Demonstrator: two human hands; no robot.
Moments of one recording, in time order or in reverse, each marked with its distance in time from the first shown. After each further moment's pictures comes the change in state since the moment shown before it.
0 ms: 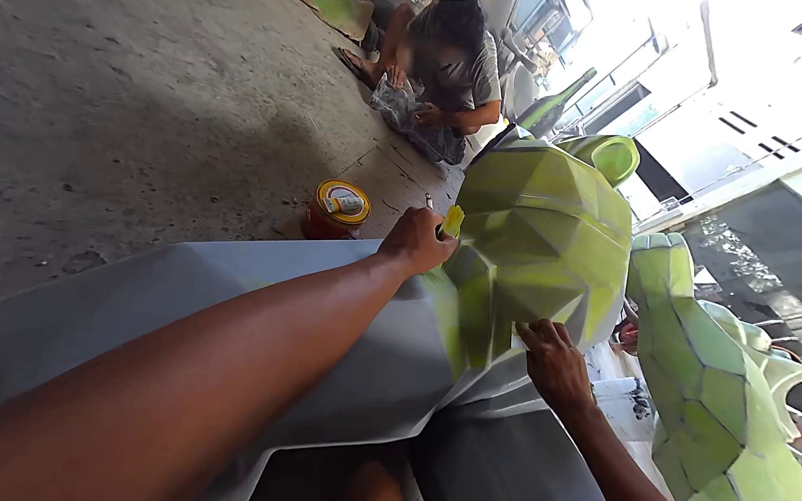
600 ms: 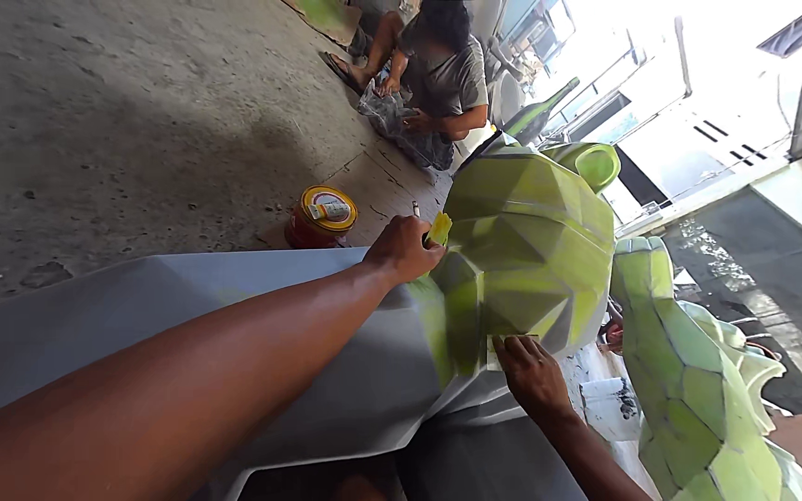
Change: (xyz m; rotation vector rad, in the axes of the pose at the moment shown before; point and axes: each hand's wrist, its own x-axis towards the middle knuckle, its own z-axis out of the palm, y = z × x) left_hand 0.001 0.000 0.001 0.001 -0.004 0.009; right_hand -0.007 -0.006 0.015 -0.134 0.078 -0.239
